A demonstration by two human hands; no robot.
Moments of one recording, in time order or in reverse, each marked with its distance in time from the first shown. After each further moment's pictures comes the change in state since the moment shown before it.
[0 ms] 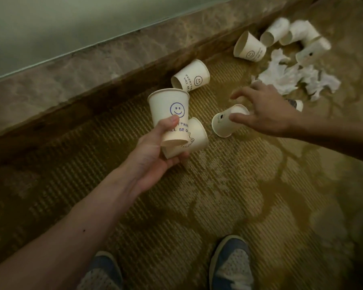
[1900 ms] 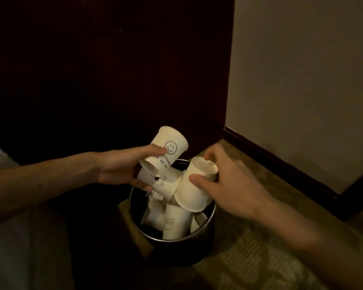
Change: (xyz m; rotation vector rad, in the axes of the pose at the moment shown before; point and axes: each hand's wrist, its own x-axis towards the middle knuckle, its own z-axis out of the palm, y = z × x) left_hand -0.731 -0.166 -0.102 0.005 1.130 0.407; right_hand -0.464 -0.484 0.017 0.253 -0.461 -1.672
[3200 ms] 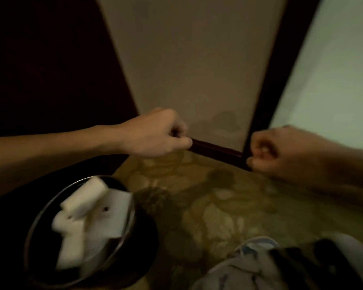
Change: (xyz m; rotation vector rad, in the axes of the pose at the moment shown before) left_hand 0.090 0.137 0.206 1.139 -0.124 0.886; right_hand -0.151 0.101 -0.173 -0.423 0.086 0.362
